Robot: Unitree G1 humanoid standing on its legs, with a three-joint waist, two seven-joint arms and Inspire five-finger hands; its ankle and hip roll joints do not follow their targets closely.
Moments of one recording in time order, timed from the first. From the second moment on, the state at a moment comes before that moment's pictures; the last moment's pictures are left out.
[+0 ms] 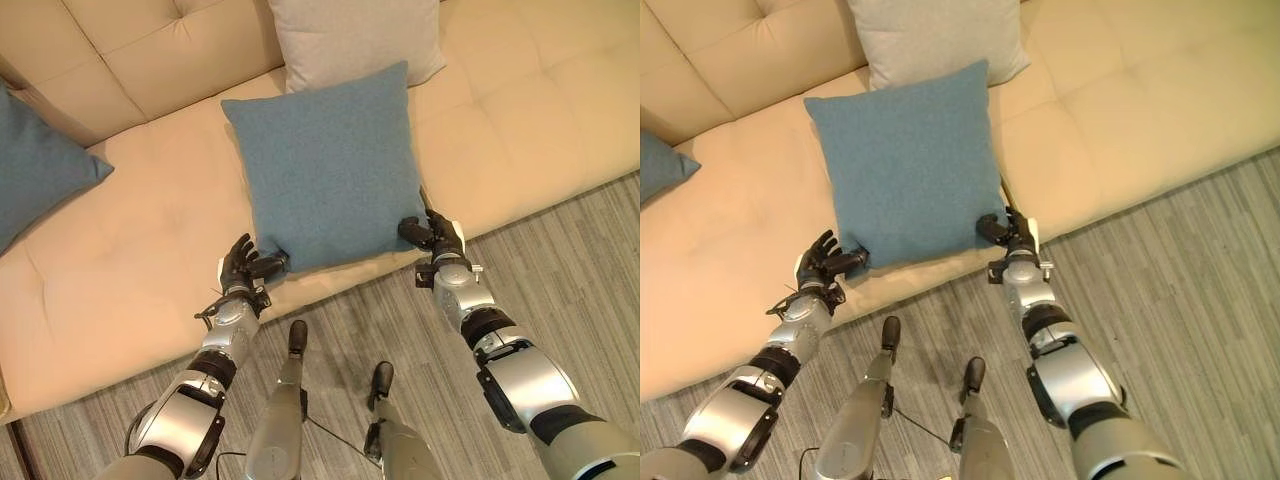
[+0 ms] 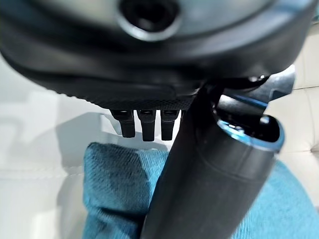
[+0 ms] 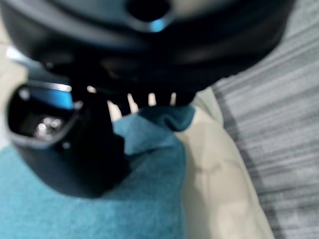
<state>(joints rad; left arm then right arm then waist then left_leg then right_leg) -0.67 0.24 -0.31 0.95 -0.79 -0.17 0.32 -0.92 -0.31 0.34 1.14 0.45 -0.02 -0.28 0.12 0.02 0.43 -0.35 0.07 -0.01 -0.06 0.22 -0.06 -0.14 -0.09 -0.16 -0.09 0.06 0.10</state>
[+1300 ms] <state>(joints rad) -0.44 0.31 -0.35 0.22 -0.95 -0.17 0.28 -0.25 -0.40 0.01 0.19 0.28 -0.04 -0.31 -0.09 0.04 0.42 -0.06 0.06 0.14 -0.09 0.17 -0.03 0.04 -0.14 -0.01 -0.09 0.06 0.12</state>
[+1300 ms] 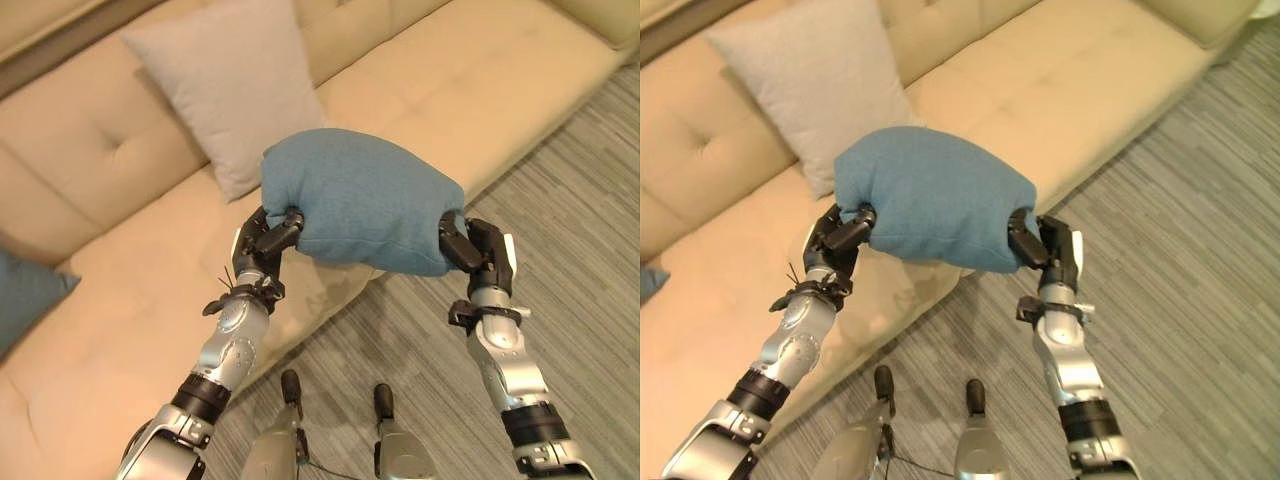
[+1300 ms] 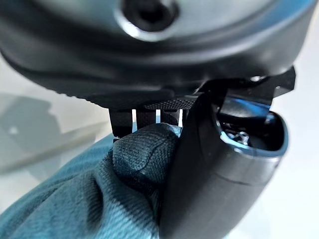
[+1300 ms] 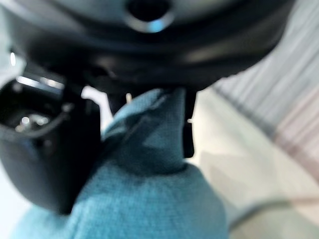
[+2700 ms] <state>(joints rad) -0.37 0.31 -0.49 0.30 -0.84 -0.11 0.23 0.35 -0.42 0.08 -0.09 0.20 -0.04 -0.20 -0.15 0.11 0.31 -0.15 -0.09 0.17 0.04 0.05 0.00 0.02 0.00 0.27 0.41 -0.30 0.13</state>
